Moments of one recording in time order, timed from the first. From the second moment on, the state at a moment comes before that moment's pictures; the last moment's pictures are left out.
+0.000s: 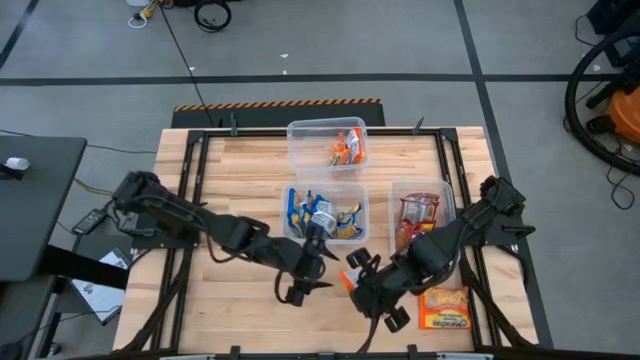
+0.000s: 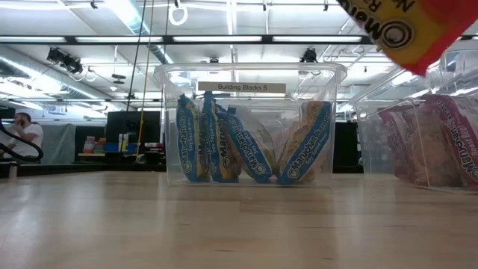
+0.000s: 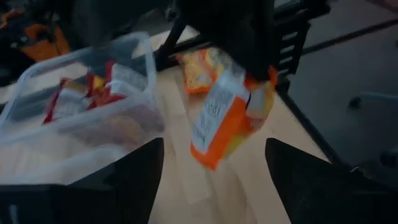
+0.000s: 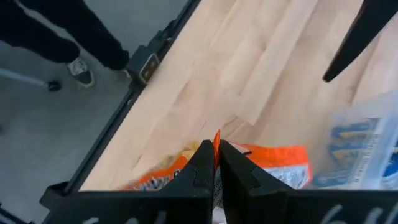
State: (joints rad) left arm -0.42 1.64 1.41 -0.26 -0.21 0.09; right arm 0.60 1.81 1.85 -1.07 0.08 0.05
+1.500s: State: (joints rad) left arm -0.39 1.74 1.41 -0.11 -0.04 0.25; right arm 0.57 1.80 1.85 -0.95 0.14 0.00
